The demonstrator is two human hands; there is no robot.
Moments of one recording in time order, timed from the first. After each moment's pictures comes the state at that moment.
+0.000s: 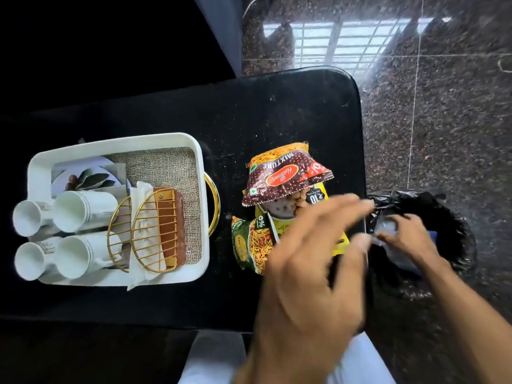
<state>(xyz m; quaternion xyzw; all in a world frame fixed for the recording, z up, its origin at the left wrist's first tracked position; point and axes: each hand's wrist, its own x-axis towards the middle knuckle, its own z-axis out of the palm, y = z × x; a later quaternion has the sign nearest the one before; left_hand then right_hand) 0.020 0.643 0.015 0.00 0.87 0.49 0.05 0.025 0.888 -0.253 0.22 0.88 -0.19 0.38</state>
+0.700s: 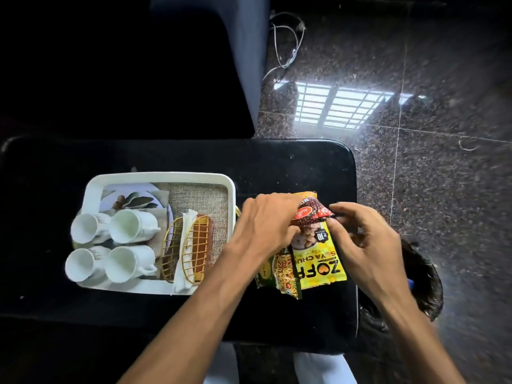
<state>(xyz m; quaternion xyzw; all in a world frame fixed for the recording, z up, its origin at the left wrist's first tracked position) -0.085 0.567 0.011 0.17 0.96 0.09 0.20 -0.034 0.742 0.005 0.10 0.86 -0.50 0.06</state>
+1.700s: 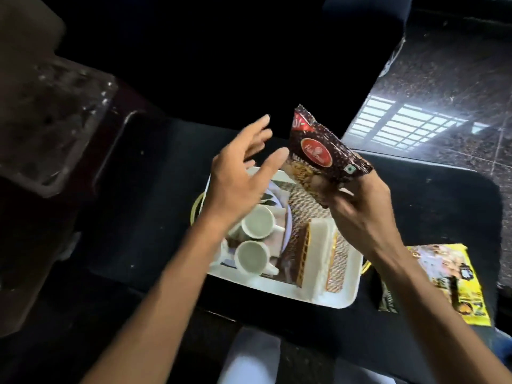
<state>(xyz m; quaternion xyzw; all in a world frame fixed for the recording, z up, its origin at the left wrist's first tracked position) -0.090 0.278 0.075 -0.14 0.84 0.53 0.01 -0.100 0.466 0.043 -0.04 0.83 -0.55 0.08</state>
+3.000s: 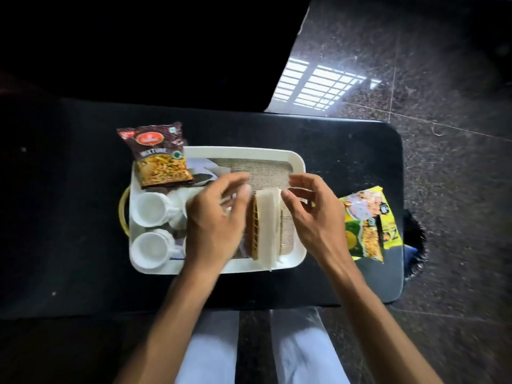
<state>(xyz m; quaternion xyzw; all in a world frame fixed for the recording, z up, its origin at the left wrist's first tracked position) -0.033 0.318 0.026 -0.16 0.81 0.56 0.06 -0.037 0.485 0.018 0.16 0.86 -0.47 0.09</state>
